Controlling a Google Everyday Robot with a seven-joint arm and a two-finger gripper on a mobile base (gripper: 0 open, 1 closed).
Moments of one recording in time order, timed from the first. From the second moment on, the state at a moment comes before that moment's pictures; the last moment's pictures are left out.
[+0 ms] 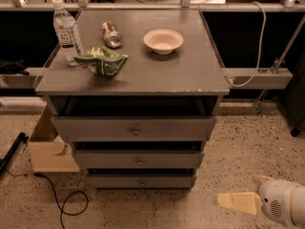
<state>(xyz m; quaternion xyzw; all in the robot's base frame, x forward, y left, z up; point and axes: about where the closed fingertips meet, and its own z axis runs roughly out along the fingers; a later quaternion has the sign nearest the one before) 0.368 -0.219 0.693 -0.14 0.90 0.24 0.34</state>
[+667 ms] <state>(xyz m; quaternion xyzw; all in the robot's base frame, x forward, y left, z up) 0.378 -0.197 0.654 -0.13 0.90 0.25 0.33</state>
